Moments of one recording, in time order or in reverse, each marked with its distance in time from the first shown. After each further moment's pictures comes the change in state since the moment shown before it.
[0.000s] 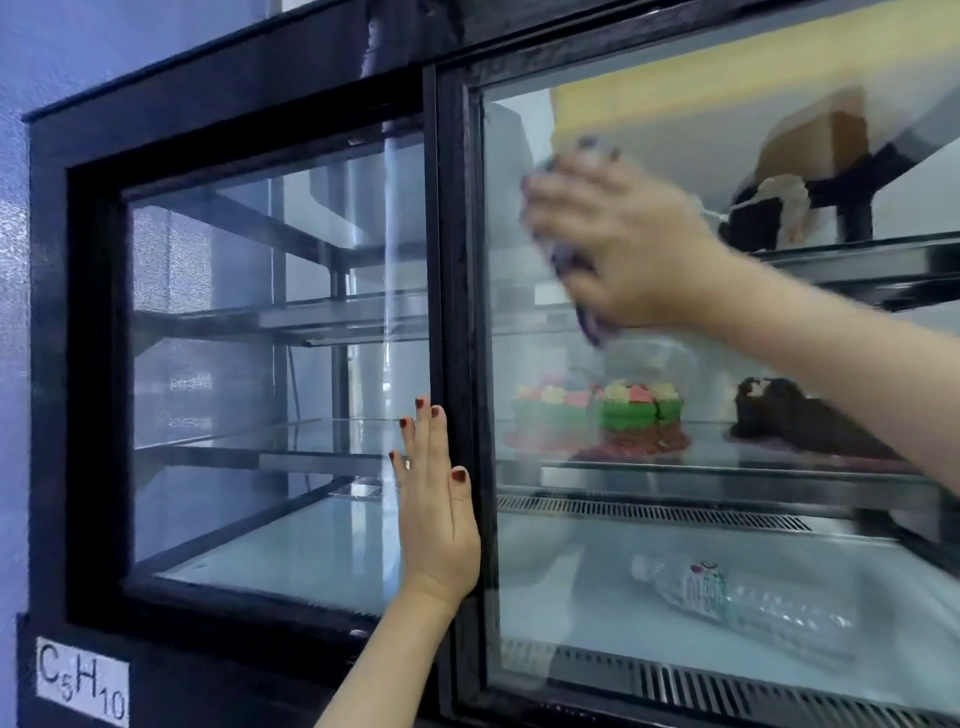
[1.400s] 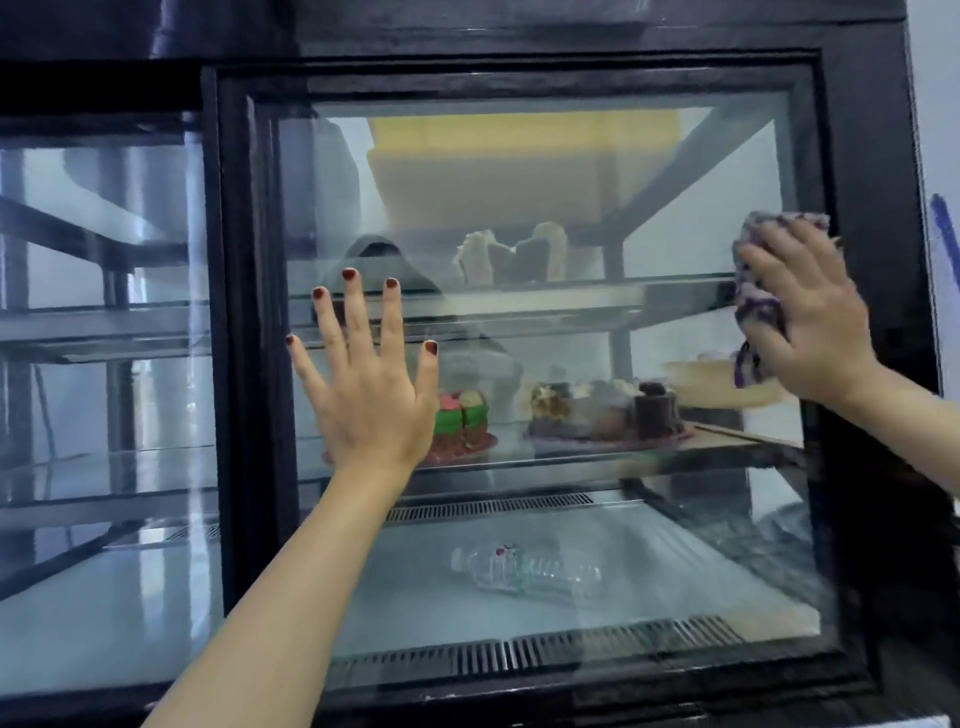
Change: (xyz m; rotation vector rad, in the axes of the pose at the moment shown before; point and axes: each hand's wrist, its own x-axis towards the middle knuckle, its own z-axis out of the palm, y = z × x) left_hand 0.081 0.121 0.065 0.511 -0.029 0.101; right_hand -0.243 0.145 -0.073 -0.070 0.009 0.539
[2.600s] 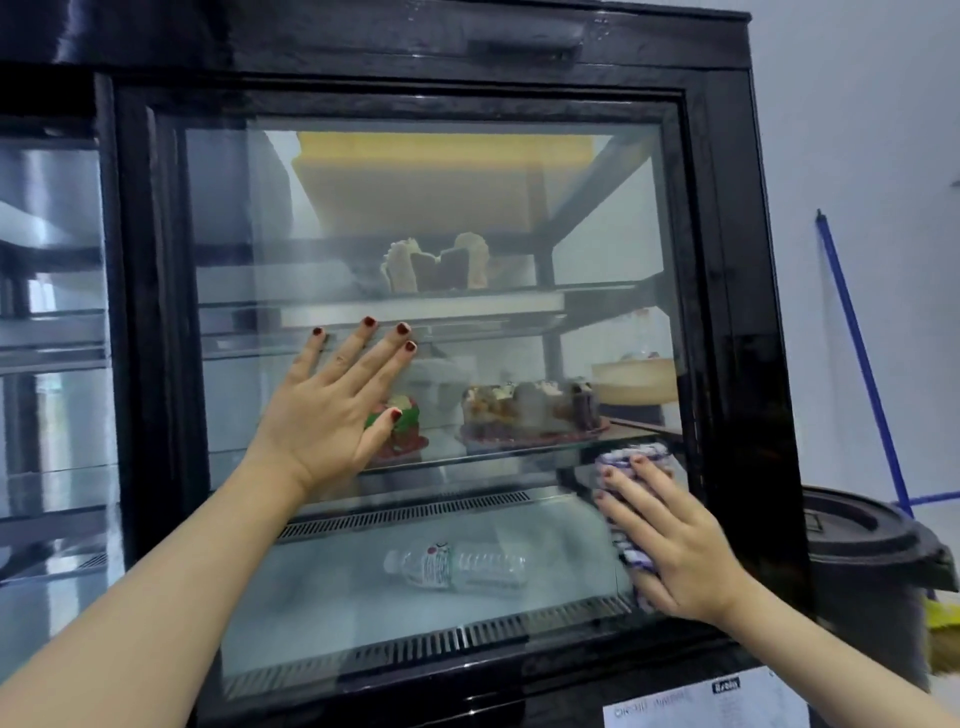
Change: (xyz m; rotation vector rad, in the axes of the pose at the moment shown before) left_hand -0.001 0.004 -0.013 0.129 -0.055 0.777; right_hand -0.183 -0.043 0.016 -0.028 -0.234 -0.314
